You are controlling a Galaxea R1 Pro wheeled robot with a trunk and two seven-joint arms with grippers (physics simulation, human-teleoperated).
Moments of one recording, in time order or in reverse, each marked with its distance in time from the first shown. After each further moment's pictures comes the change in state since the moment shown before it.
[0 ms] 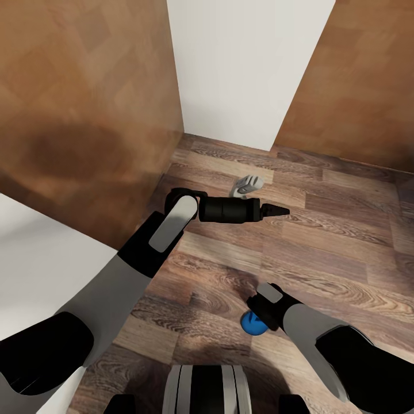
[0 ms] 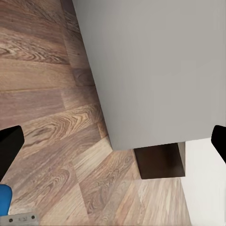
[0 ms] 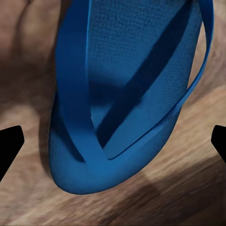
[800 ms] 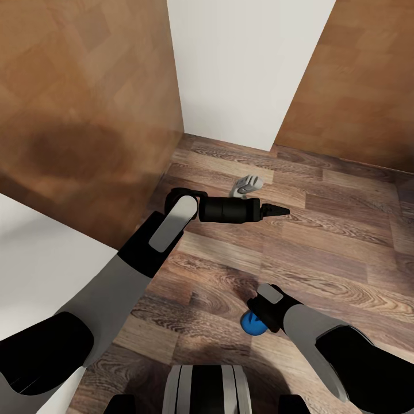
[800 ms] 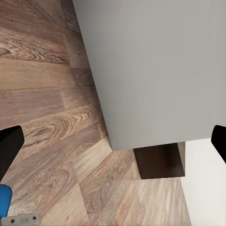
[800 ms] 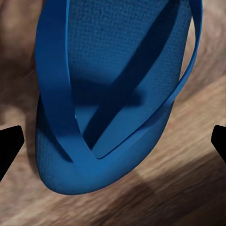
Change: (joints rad) left arm 0.000 0.000 0.000 0.000 0.001 0.000 0.000; right arm 0.000 0.000 -0.004 0.016 0.002 0.000 0.000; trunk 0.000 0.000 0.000
